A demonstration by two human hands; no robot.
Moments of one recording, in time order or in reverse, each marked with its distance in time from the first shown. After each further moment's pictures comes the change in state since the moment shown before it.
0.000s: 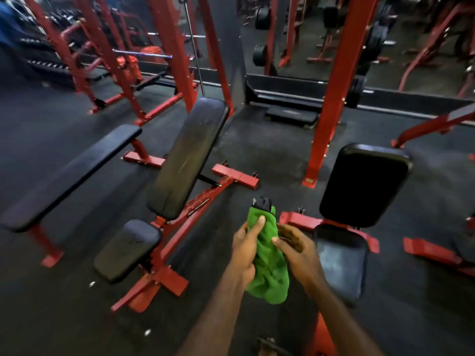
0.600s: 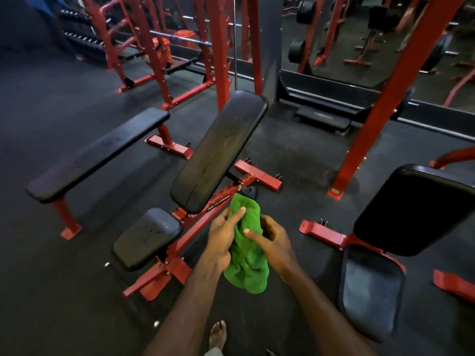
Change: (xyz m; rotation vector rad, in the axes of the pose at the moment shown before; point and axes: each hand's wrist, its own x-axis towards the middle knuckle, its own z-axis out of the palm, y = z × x) left_hand 0.063 0.103 -0.130 -0.019 0.091 0.091; right_hand 0.062 -0.016 0.164 -0.102 -0.279 0.049
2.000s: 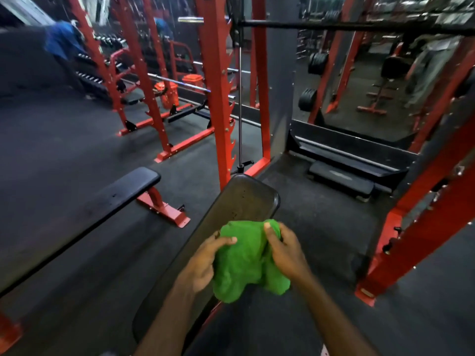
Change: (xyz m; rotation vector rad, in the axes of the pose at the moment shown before) left_hand 0.485 0.245 0.100 0.166 -0.182 -0.019; right_hand 0.578 -0.108 -0.068 -0.181 0.087 -0.085
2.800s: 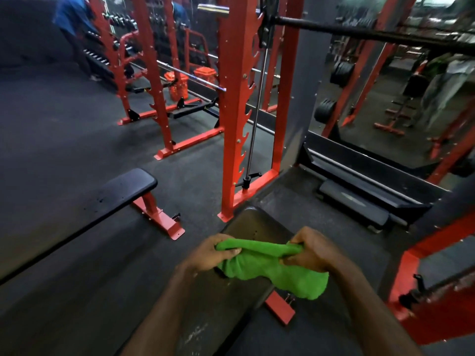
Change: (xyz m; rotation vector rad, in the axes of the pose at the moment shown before) left_hand 0.223 0.073 -0.093 0.704 -0.011 0.086; right_hand 0.253 -0.022 -0.019 -0.958 -0.439 -0.022
